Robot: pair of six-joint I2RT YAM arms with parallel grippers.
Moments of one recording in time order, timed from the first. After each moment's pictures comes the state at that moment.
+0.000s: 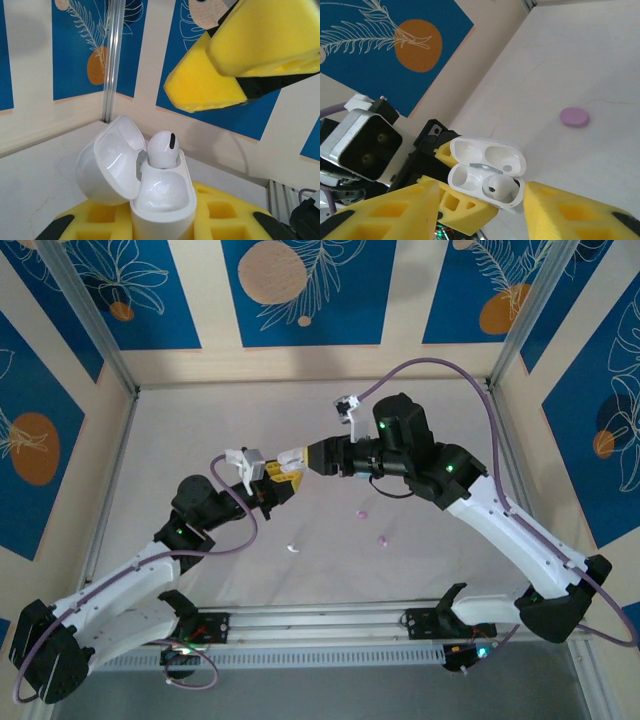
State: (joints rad) left arm -0.67 0.92 0.58 0.46 0.42 -0.23; right arm 0.78 1.24 1.45 -0.64 -0.32 0.55
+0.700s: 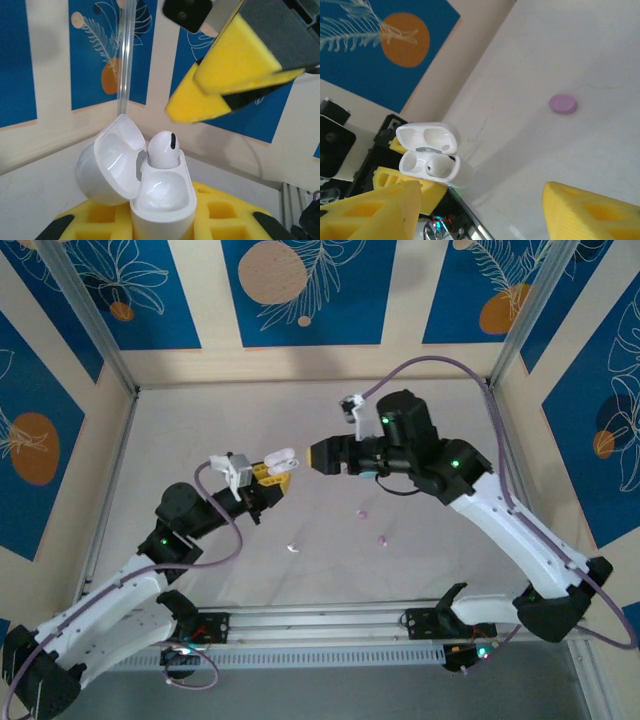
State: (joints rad) left arm -0.67 0.76 0.58 0.31 0.36 -0.17; right arm 0.73 1.23 1.49 -0.73 -0.33 0.55
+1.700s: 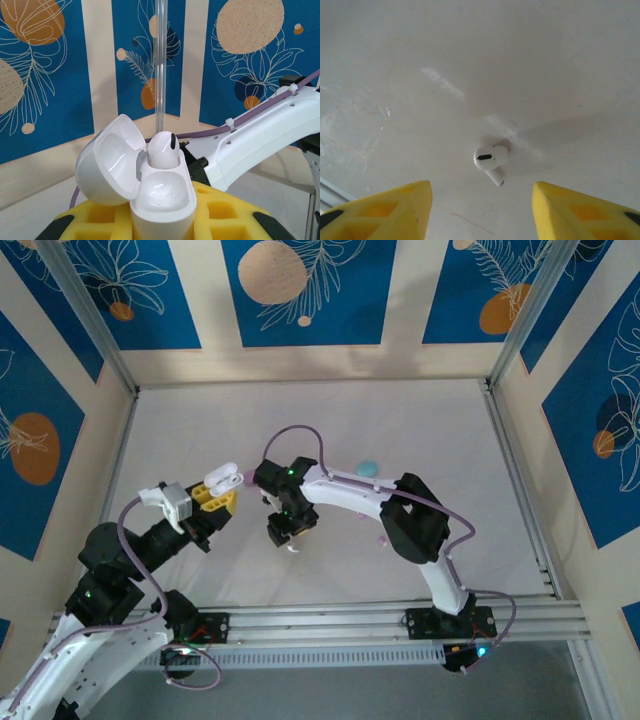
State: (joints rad) left arm -0.67 0.35 0.74 -0.24 0.20 -0.04; right arm 0.99 2.10 1.69 -1.08 -0.18 0.36
